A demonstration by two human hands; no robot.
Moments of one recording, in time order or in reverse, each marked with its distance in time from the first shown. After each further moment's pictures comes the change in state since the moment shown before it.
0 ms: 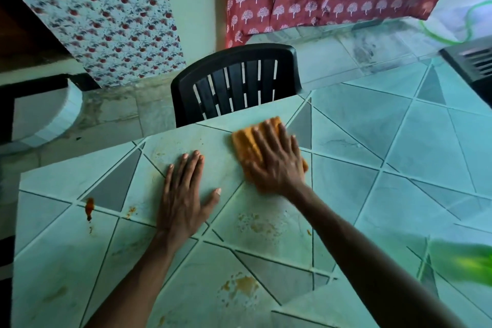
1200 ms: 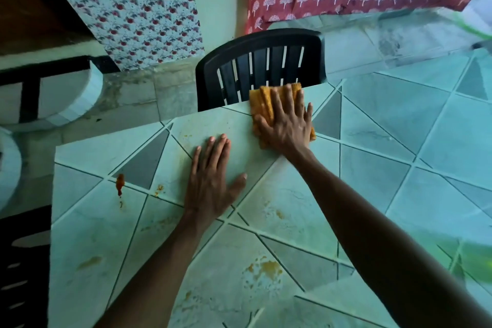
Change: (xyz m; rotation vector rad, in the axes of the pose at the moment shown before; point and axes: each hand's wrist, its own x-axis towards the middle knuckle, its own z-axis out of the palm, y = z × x) left_hand 0.000 -0.001 0.001 0.003 -0.010 -0.010; right_hand 0.064 -0.040 0.007 0.006 0.044 0.159
